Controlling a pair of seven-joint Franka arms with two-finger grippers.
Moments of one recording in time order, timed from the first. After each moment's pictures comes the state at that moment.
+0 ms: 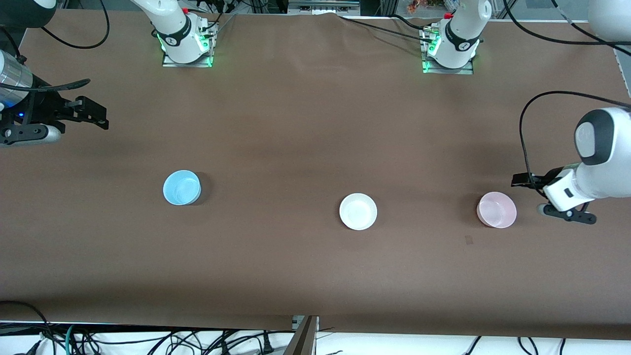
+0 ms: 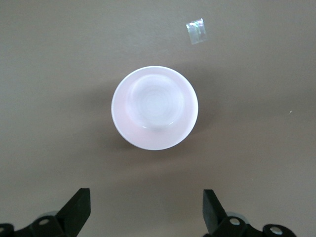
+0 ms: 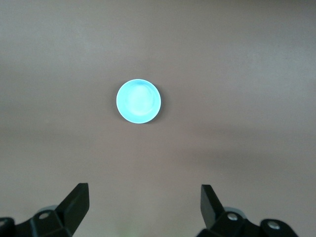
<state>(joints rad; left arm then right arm) 0.20 0.44 -0.08 -1.68 0.05 1.92 0.33 0.07 0.08 0.00 -1.53 -0.01 1.54 -0.05</state>
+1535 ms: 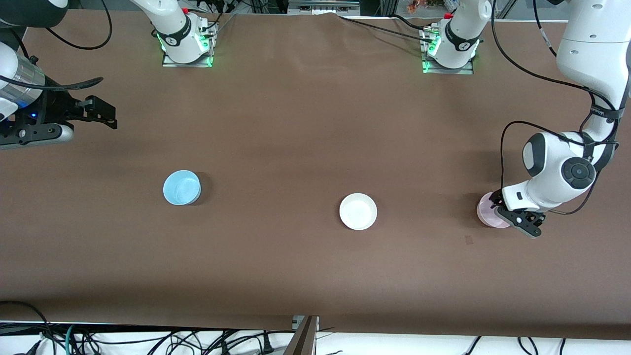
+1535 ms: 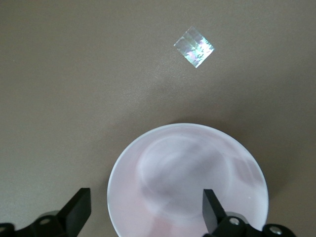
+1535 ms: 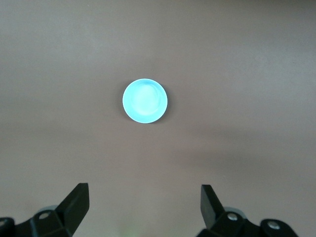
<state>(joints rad) 0.21 0.61 -0.09 -1.84 0.20 2.51 0.65 0.10 0.09 0.00 -1.53 -0.01 1.54 -0.05</state>
